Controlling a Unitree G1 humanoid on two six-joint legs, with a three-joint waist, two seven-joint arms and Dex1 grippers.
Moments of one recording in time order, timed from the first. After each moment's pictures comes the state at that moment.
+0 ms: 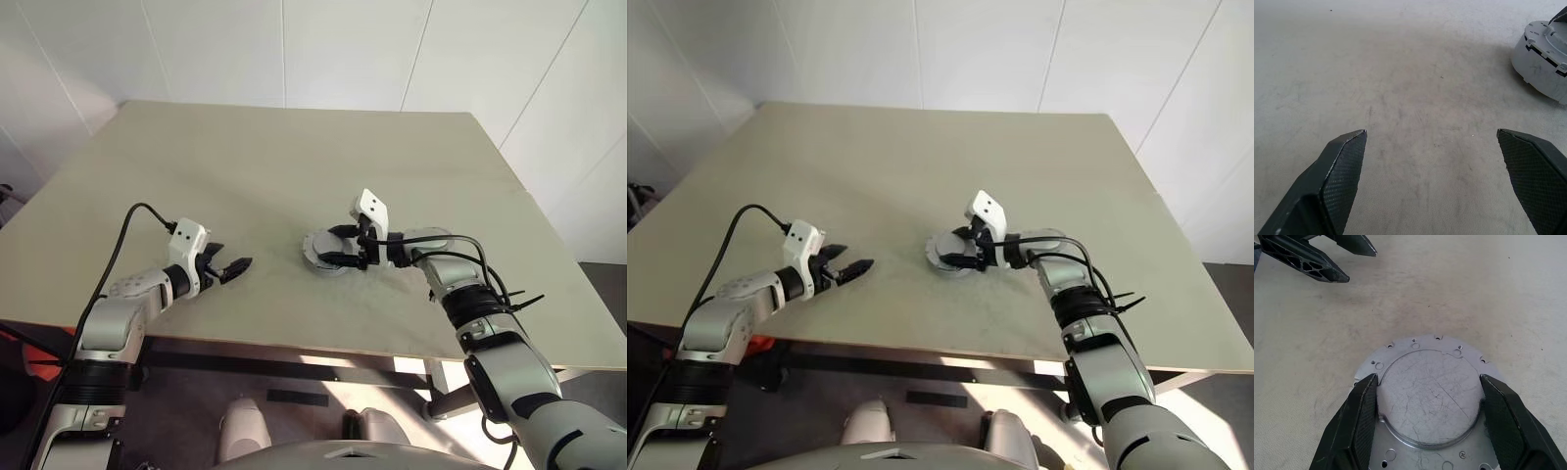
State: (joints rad) left arm -0.22 0.49 0.07 -0.01 -0.37 0.60 -0.66; right arm -0.67 -0.34 0.19 0.61 0.11 0.12 1.11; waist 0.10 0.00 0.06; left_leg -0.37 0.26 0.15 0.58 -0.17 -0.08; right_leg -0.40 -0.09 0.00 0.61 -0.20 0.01
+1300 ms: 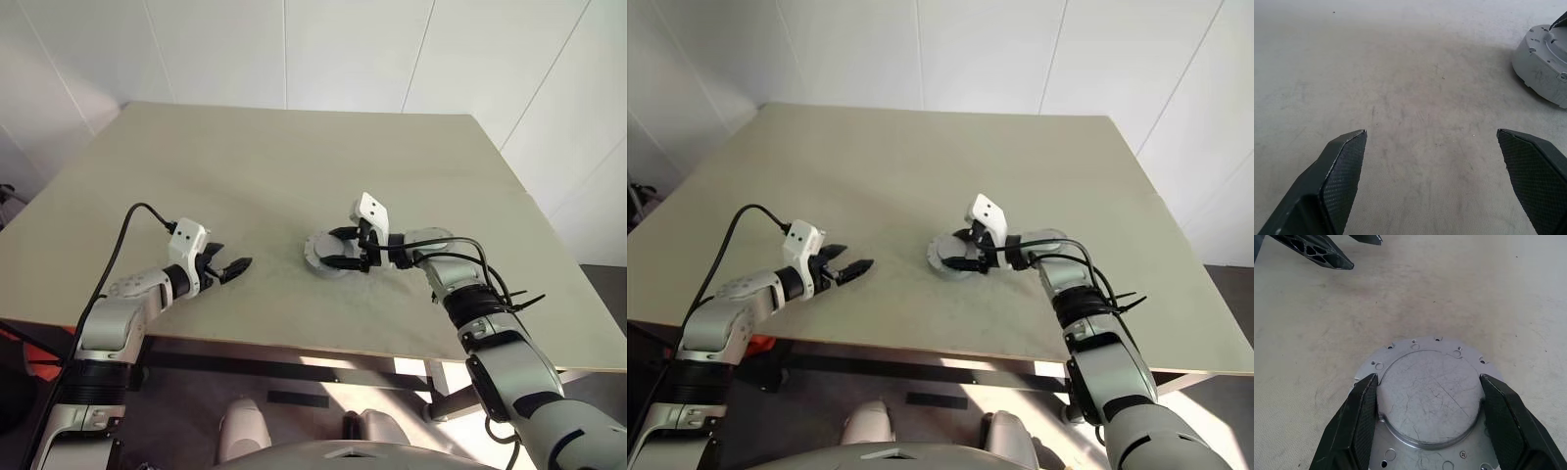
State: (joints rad) left arm -0.22 0.50 0.07 -0.01 -0.37 0.60 -0.66; right arm -0.68 -0.36 0.21 0.66 0.09 0.06 1.13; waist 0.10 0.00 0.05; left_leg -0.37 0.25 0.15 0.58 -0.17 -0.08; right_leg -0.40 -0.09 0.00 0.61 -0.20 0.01
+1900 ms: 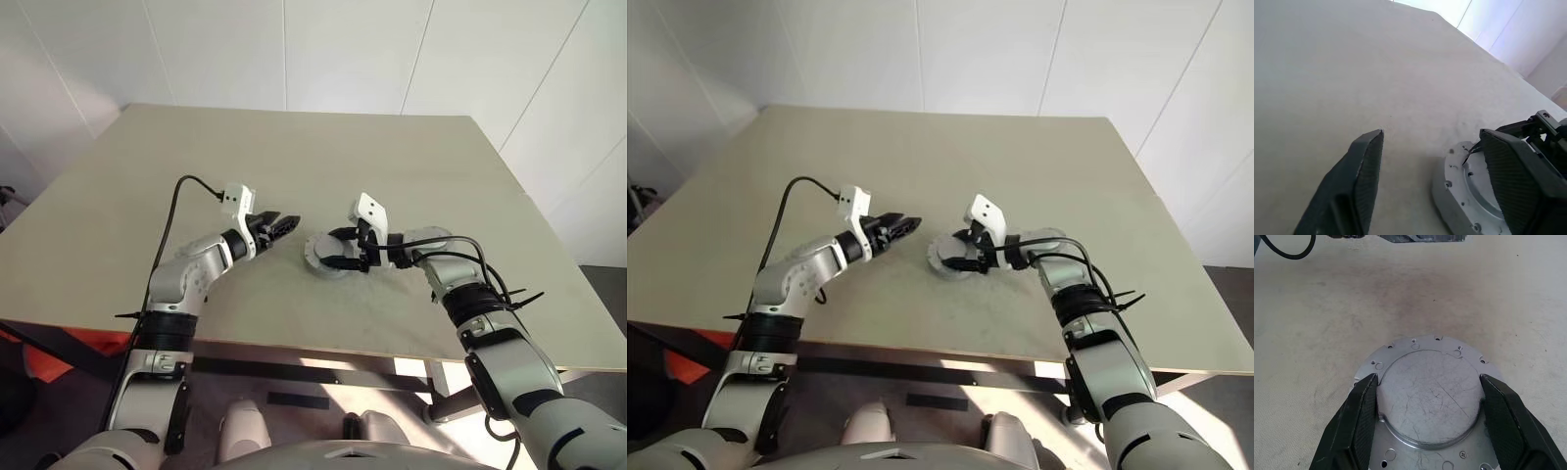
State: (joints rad) left arm -0.52 0.19 0.07 0.17 -0.45 0.67 -0.58; right arm -0.68 -0.35 0.21 0.66 0.08 0.06 1.12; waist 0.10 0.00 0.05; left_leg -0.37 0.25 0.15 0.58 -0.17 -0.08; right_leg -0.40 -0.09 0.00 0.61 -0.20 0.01
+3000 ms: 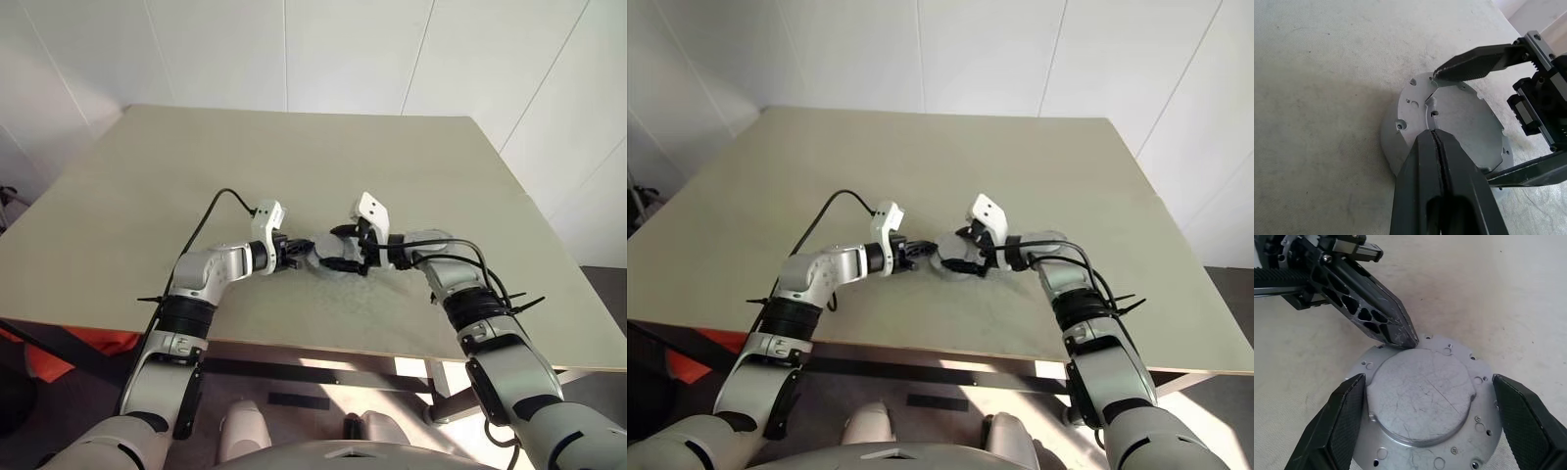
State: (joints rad) left arm -0.58 0.18 -0.03 0.27 -0.43 0.90 -0.62; right arm -0.66 -0.35 0.19 0.61 0.09 0.13 1.07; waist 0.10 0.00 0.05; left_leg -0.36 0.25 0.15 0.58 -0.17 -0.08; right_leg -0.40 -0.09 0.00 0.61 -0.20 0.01
